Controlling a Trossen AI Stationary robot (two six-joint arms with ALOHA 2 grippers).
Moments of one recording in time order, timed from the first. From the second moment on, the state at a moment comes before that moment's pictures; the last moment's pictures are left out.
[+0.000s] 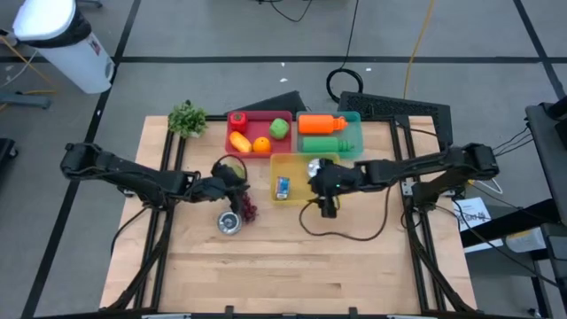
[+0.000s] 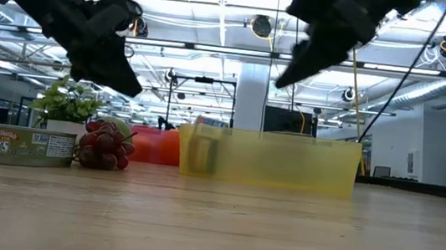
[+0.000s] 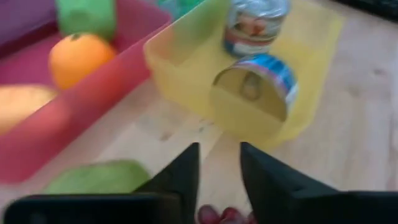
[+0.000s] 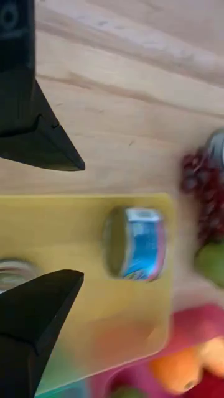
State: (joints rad) left arm -0.13 1.12 0.48 -0.01 -0.45 -0.51; right arm 0.04 1.41 0.96 -0.32 0.08 -0.04
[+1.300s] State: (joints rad) left arm -0.13 1.13 0.34 -0.52 -0.52 -0.68; right arm 0.06 1.17 0.53 0.19 0.08 -0.02
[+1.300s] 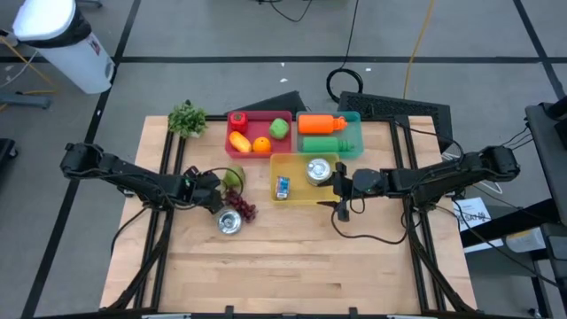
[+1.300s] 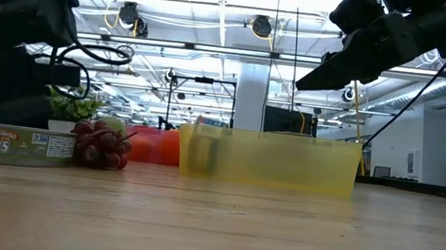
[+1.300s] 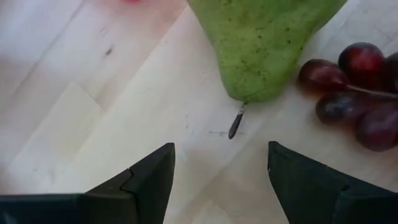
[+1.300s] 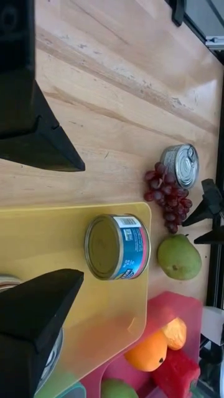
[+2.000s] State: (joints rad) left arm 0.12 1.13 0.33 -0.36 -0.30 -0.32; right arm 0.06 1.17 0.53 0.19 0.08 -0.02
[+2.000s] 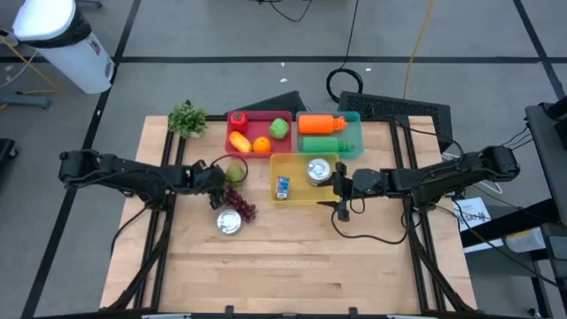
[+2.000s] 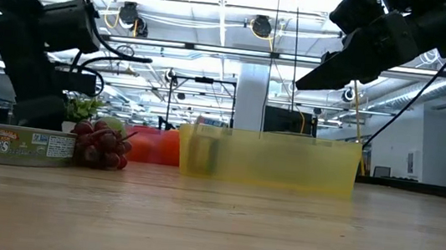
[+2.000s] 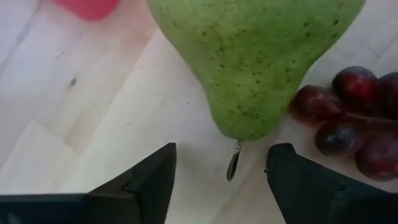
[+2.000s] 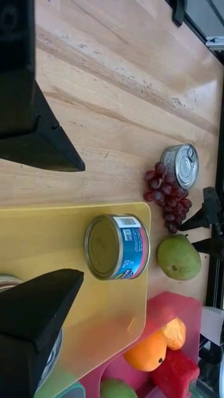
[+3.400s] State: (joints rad) left arm 0.09 1.13 0.54 -0.65 -0.12 -0.48; right arm 0.06 1.17 0.53 0.19 0.08 -0.01
